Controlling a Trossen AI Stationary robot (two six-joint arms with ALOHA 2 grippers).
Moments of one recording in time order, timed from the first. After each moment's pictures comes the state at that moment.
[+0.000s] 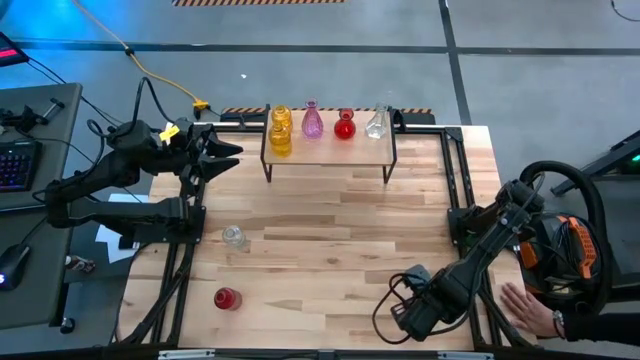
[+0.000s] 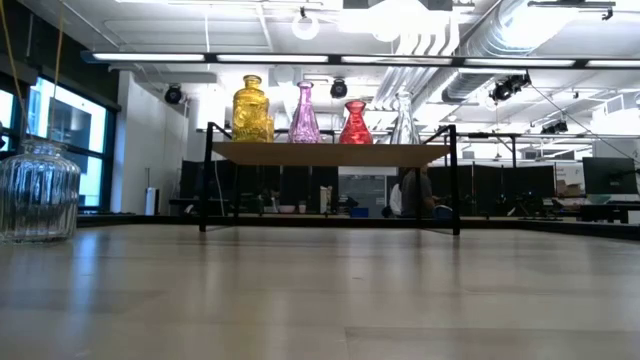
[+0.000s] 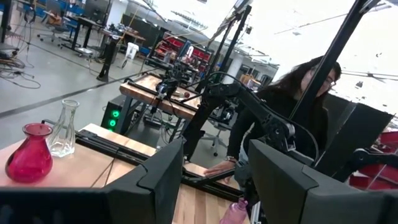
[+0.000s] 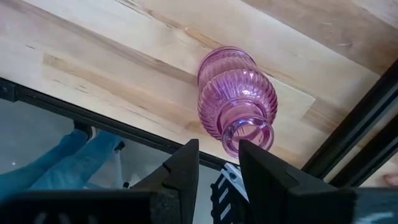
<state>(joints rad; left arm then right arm) 0.24 0.63 0.96 -0.21 0.20 -0.41 0.82 1.71 1.49 -1.24 -0.13 1.97</state>
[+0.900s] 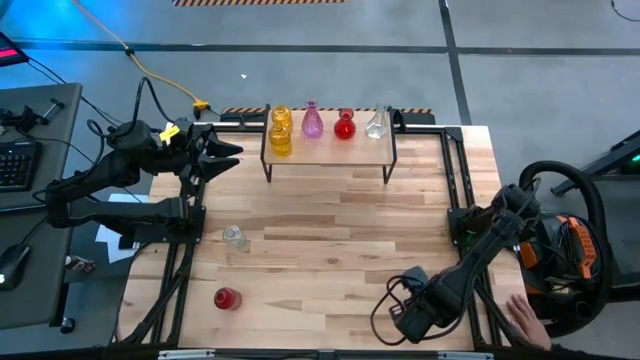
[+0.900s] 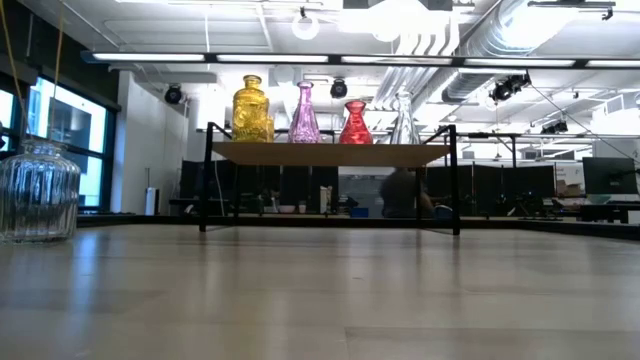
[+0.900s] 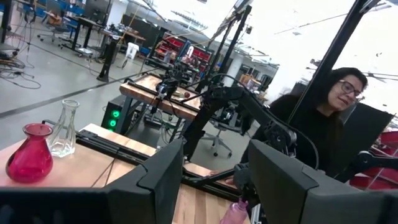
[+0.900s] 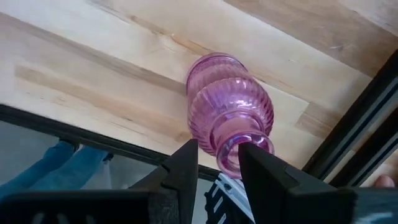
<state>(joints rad) 0.24 0.63 0.96 -0.21 0.20 -0.41 0.82 1.76 1.49 -1.26 -0.13 1.98</state>
